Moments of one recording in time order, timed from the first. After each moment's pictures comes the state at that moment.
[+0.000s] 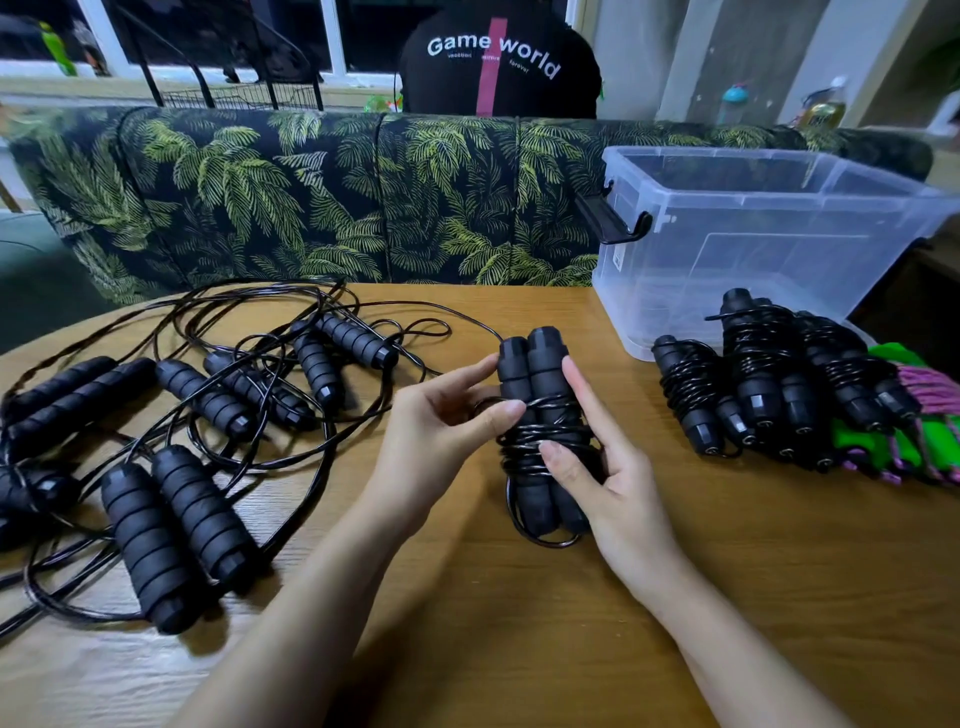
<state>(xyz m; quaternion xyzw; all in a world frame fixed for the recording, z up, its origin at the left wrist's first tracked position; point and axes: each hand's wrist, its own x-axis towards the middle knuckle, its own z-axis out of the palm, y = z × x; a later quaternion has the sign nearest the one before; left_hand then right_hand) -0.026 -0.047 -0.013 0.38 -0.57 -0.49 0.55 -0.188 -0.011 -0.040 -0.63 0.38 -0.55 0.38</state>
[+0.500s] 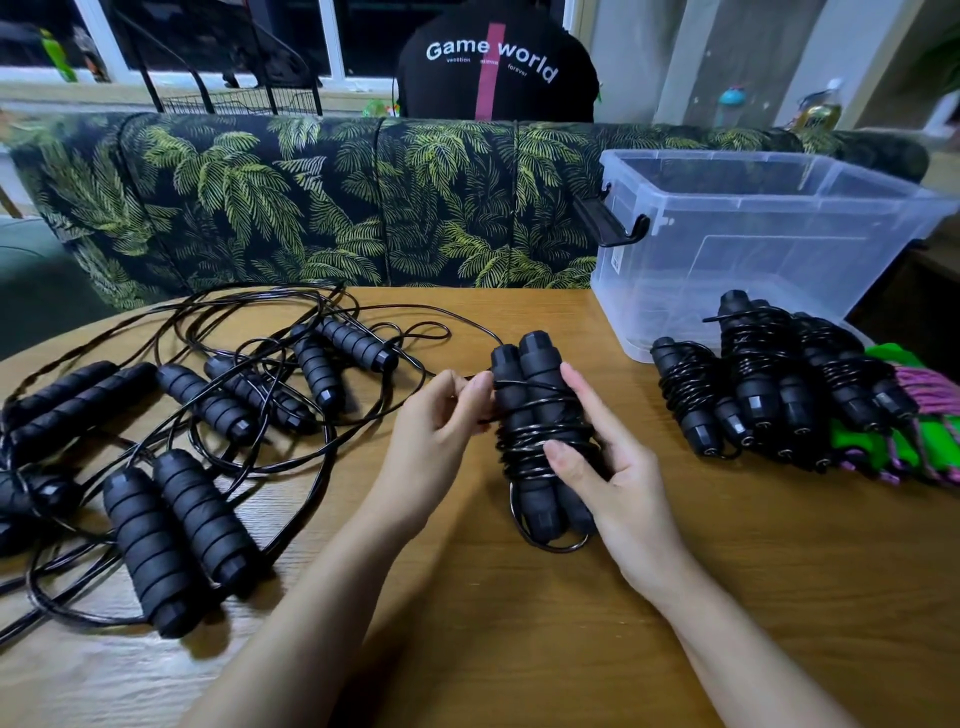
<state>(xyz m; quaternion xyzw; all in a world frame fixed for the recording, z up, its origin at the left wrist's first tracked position) -0.026 -0.055 -0.022 0.41 -0.60 -0.42 0.55 -0.189 -0.007 -0.032 -0.60 0.39 -0.57 0.42</state>
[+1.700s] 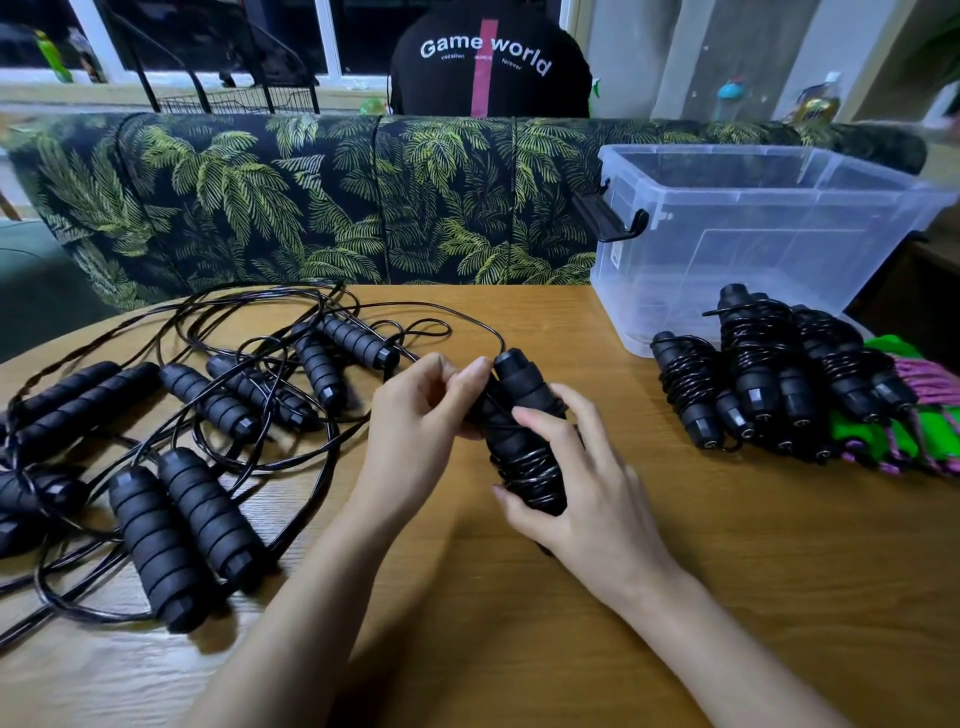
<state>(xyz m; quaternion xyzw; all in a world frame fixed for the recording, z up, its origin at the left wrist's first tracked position) -0.015 -0.054 -0.013 0.43 -0.59 -0.36 0.58 -0.177 -0.006 -0.044 -0.77 0.50 -0.41 -0.01</state>
